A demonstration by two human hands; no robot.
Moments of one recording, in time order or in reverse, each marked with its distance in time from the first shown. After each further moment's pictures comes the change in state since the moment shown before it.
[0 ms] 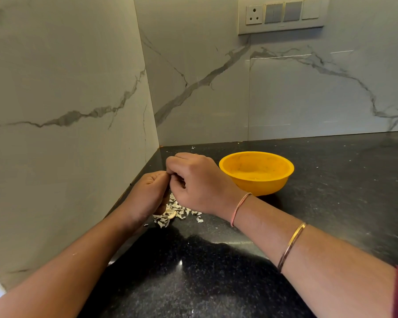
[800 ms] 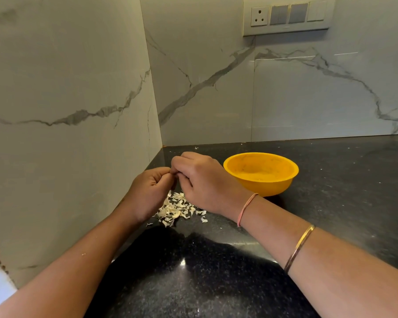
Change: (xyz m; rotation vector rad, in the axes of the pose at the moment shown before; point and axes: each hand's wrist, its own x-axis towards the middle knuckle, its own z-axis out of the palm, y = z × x) left_hand 0.006 -0.011 -0.011 0.244 0.092 0.254; right_hand 0.001 -0.002 -0.004 -0.019 -0.088 0.047
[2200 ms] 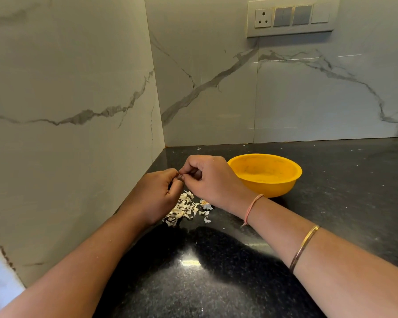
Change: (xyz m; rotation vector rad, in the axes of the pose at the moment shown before) left_hand 0.001 -0.003 0.000 0.448 0.003 0.149; right_hand -0.002 0.013 0.010 0.257 0.080 0.258
